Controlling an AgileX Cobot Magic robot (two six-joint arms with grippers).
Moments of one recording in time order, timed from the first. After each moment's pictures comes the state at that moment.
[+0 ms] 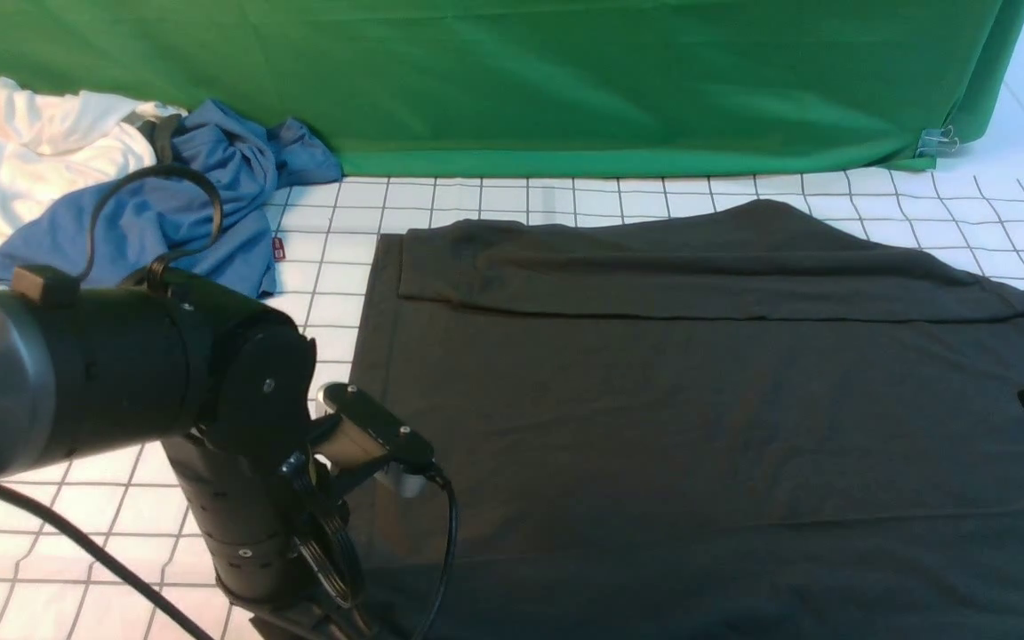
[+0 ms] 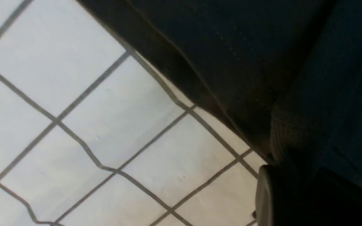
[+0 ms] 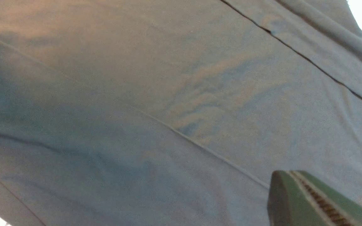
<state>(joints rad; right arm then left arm) 0.36 0.91 -0.91 0.08 0.82 -0.34 -0.50 1.62 -0.92 -0.10 0.94 0.29</state>
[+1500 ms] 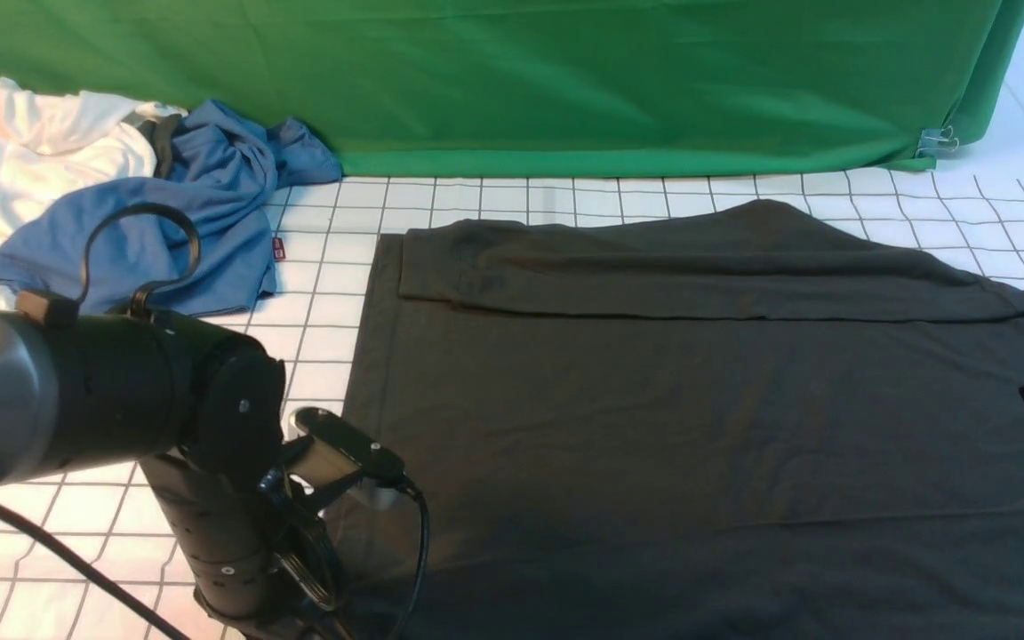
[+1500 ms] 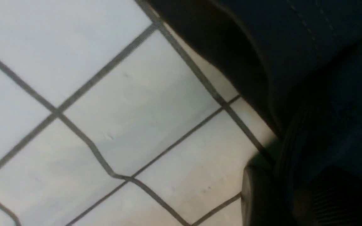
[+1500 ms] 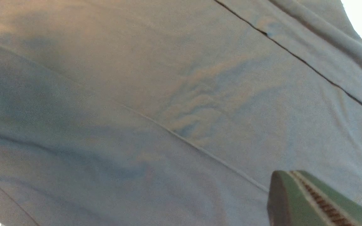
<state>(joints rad) 0.36 0.91 -0.91 0.07 0.82 -0.34 -0.43 1.65 -0.86 -0.13 0.83 0.30</state>
